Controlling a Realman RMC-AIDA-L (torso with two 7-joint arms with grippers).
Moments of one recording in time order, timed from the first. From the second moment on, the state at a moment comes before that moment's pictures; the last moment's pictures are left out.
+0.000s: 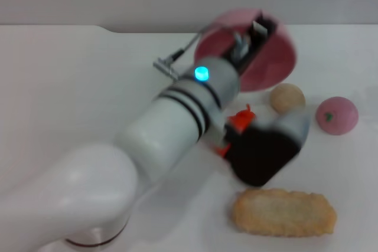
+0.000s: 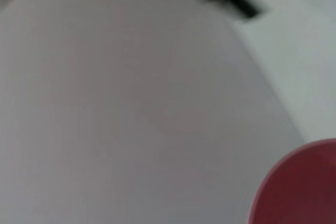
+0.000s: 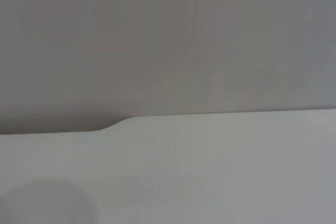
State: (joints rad) left arm -0.51 -2.08 2.46 1.33 1.17 -0.47 0.01; right arm 0.13 2.08 -1.44 -1.72 0.33 1.04 -0.01
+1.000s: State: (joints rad) left arm -0.54 -2.06 1.51 1.45 -0.25 -1.19 0.04; right arm 0.43 2.08 -1.90 -1.37 0.53 0.87 0.03
